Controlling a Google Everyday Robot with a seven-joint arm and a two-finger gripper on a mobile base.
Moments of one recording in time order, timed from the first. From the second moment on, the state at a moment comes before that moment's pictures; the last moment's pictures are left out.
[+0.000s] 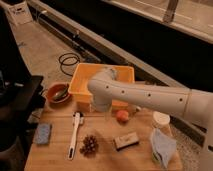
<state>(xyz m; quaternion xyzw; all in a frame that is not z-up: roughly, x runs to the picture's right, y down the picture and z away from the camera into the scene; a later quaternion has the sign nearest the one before) -0.039 0.130 0.734 -0.24 -0.22 -0.48 0.81</state>
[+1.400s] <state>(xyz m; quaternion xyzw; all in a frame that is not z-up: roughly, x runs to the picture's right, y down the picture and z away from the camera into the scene) -0.146 0.174 0.784 -0.22 -0.30 -0.53 0.76</state>
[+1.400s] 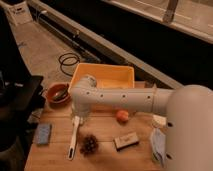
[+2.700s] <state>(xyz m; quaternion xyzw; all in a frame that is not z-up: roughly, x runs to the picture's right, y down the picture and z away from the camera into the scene) -0.172 0.210 0.795 -0.28 -0.32 -0.54 0.72</state>
